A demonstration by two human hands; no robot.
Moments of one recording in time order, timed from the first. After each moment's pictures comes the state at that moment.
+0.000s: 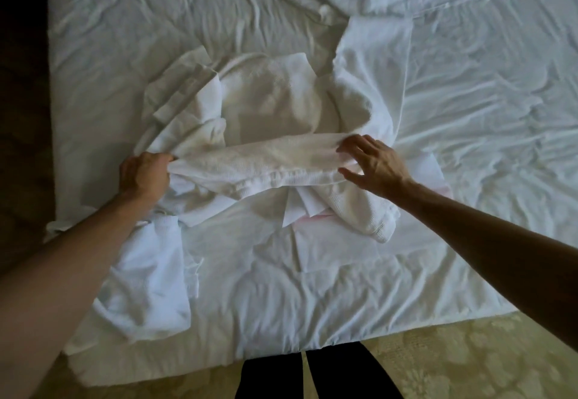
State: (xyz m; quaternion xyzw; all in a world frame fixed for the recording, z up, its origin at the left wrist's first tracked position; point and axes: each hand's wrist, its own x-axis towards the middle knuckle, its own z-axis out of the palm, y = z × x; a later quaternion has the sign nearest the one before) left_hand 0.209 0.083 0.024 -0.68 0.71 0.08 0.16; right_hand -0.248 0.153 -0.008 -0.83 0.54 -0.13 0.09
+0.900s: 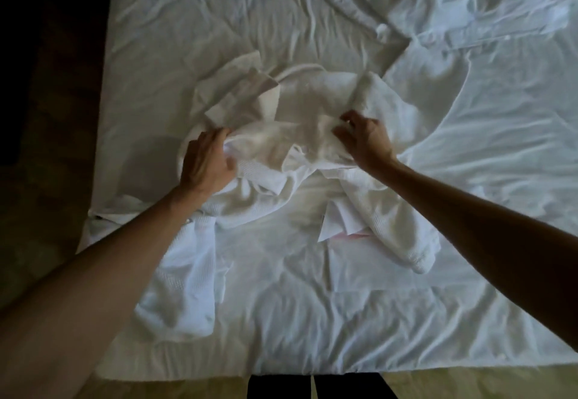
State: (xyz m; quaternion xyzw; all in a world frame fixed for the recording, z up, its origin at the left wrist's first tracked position) left_hand 0.196 0.077 0.016 -0.66 0.73 0.15 -0.06; right_hand -0.131 0.058 0.020 -0.68 0.66 -0.22 0.25
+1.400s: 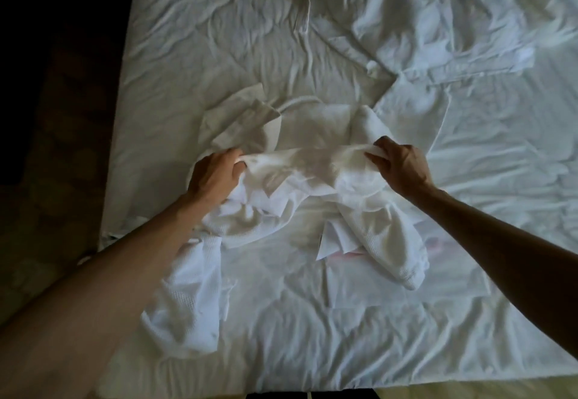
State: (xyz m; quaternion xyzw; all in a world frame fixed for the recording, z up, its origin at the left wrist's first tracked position) left_hand 0.185 0.058 0.061 -0.64 0.75 0.16 -0.05; right_hand -0.190 0.073 0.062 -0.72 0.67 -0.15 0.14
